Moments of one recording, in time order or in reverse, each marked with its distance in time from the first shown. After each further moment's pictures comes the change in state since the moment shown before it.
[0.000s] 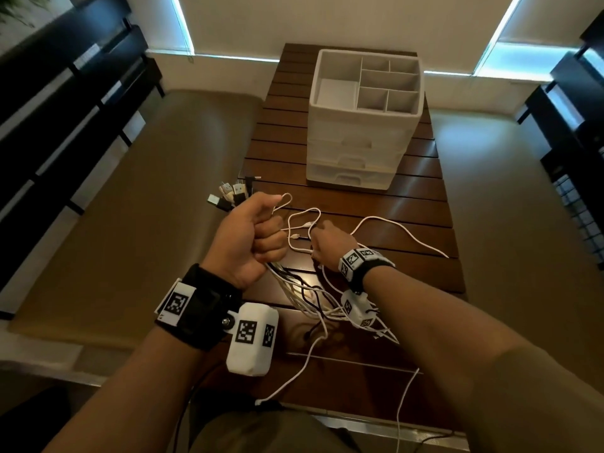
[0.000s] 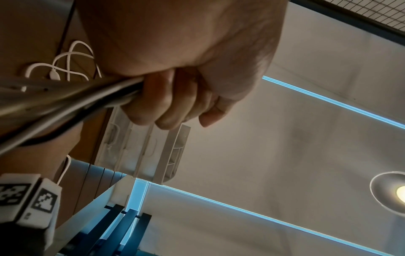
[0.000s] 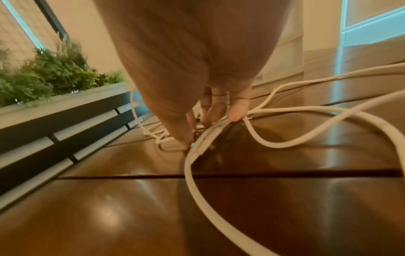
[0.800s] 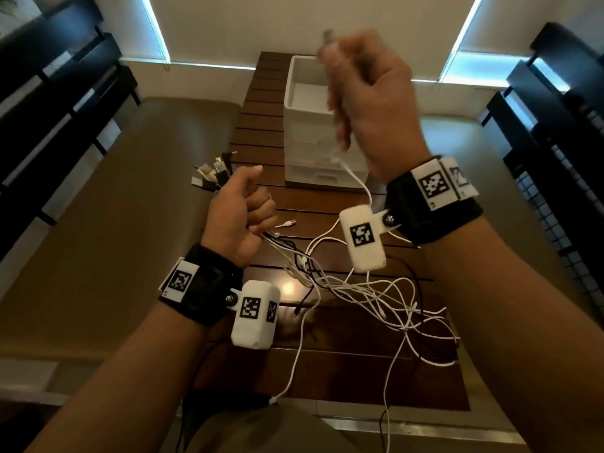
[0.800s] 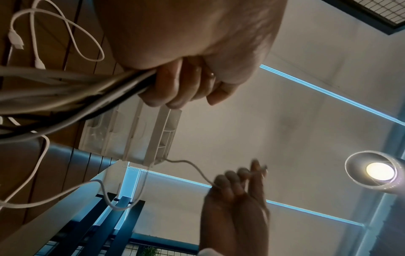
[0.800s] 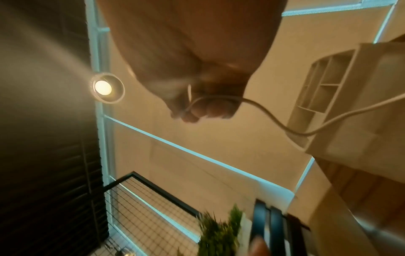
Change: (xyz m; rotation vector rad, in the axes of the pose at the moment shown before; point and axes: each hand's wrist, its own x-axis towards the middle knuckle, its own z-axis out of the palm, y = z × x) left_hand 0.008 -0.001 0.032 -0.072 0.075 0.189; right_hand -0.126 -0.043 -0.241 1.042 0.781 -0.411
